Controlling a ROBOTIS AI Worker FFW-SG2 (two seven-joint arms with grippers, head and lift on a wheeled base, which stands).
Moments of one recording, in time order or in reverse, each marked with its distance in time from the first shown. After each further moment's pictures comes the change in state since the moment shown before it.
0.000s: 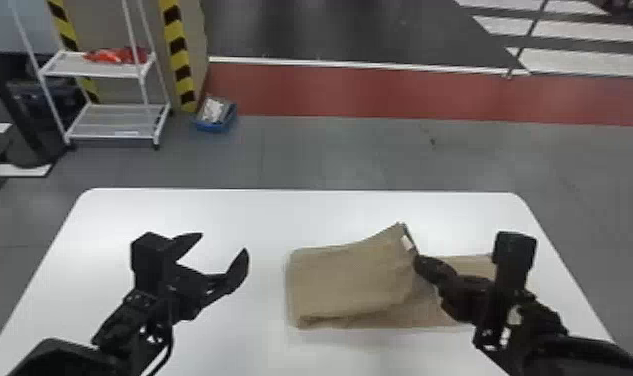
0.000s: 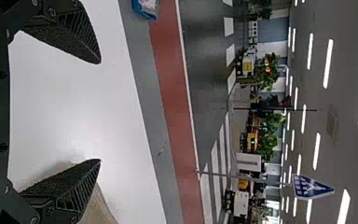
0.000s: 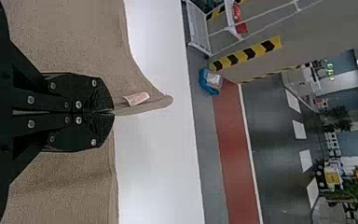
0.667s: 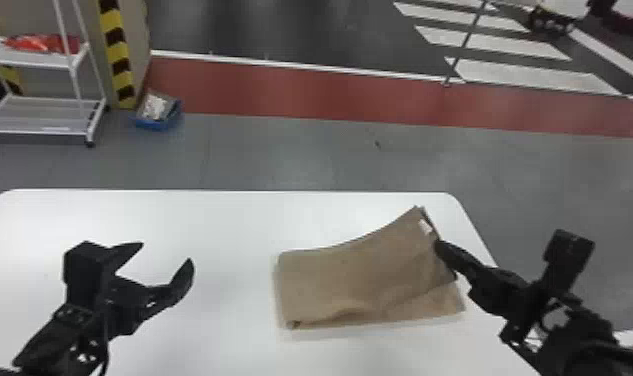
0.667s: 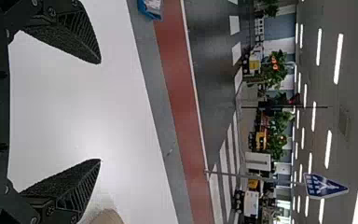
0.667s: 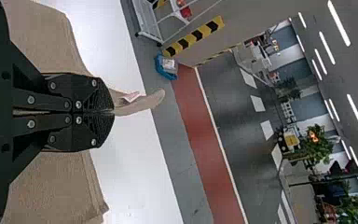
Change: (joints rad) left arm -0.005 -0.011 -0.012 0.019 -0.034 0.017 0.006; right arm 0.073 -0.007 -0.347 -0.202 -0.193 0.125 0.118
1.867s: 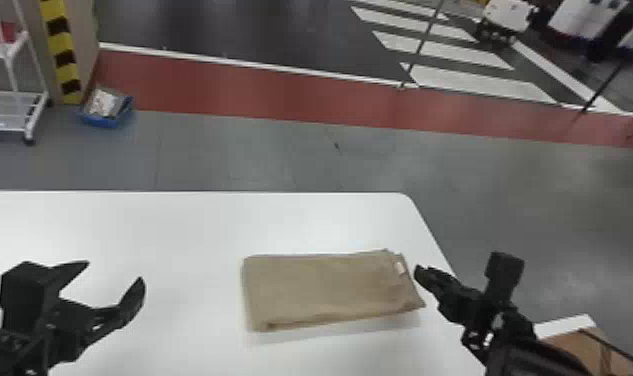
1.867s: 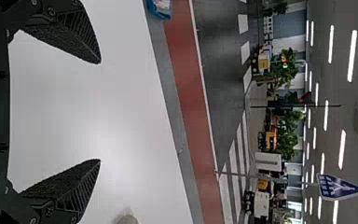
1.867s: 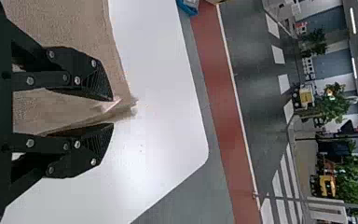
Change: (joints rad) left arm 0.014 -0.006 -0.007 0.028 -0.015 -0.004 0.005; right arm -0.189 -0.054 -0.070 0.543 0.320 -0.346 0.040
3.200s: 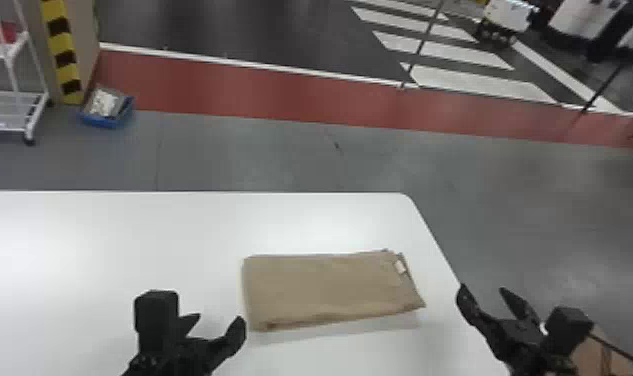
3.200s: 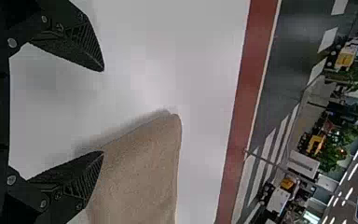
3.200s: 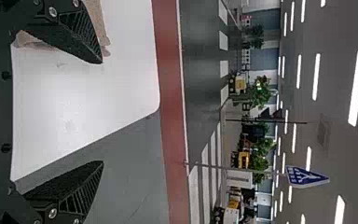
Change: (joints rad) left arm -0.074 -0.142 -0.280 0.153 0.335 0.137 0.201; right arm 0.123 0.010 -0.154 0.134 -0.051 -0.526 0.071
